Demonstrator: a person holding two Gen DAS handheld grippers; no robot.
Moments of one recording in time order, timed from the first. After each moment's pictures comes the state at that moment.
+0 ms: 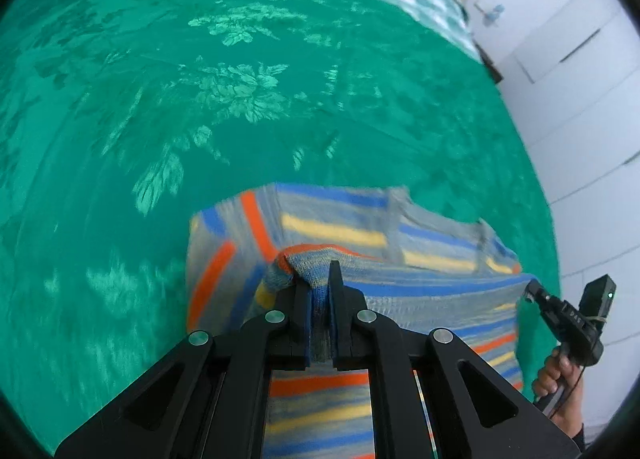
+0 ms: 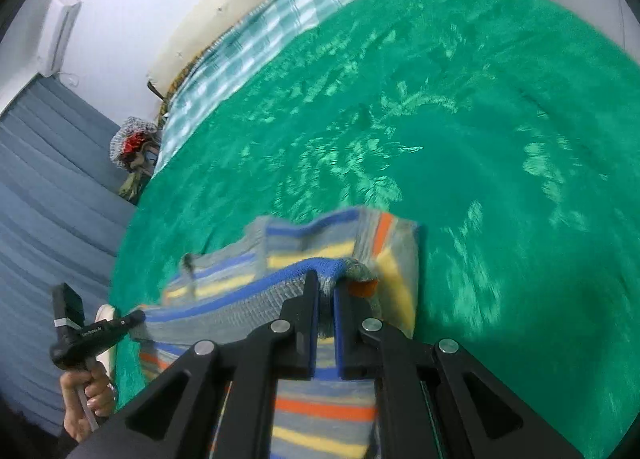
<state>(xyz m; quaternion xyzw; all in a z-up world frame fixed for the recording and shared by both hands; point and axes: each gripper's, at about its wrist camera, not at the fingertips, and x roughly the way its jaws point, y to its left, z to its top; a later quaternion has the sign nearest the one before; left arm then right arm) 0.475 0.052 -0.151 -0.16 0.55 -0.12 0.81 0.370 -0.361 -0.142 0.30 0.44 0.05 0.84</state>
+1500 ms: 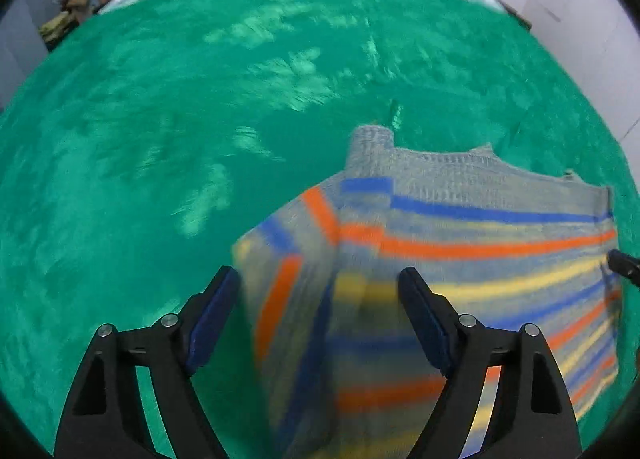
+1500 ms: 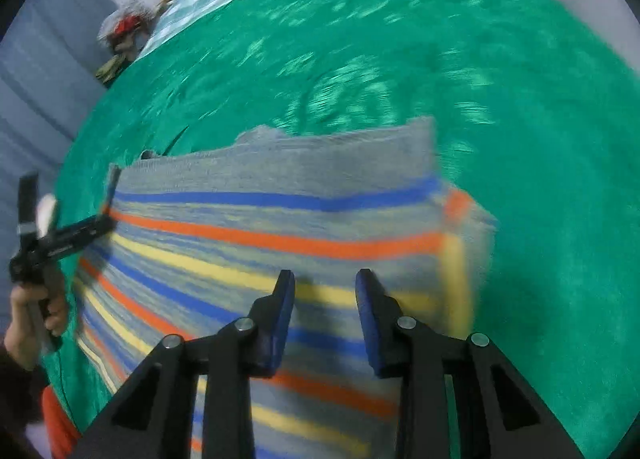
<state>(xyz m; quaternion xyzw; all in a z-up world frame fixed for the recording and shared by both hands) 0.441 0.051 -0.174 0.00 0.52 -0.07 0.85 0.378 -0.311 -0.151 0.10 0.54 0.07 0.83</state>
